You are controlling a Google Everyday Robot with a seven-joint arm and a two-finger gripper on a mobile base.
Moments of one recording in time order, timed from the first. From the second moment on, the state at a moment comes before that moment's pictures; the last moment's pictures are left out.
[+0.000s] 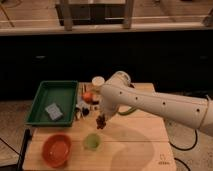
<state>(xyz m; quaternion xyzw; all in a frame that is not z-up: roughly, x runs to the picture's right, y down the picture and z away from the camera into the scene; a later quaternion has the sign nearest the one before) -0.004 0.143 0.719 -0.25 -0.19 -0.34 0.89</state>
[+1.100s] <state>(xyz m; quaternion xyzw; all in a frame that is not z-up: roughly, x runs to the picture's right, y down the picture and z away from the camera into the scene) -0.061 0.151 0.688 -0.23 -0.21 -0.42 0.85</state>
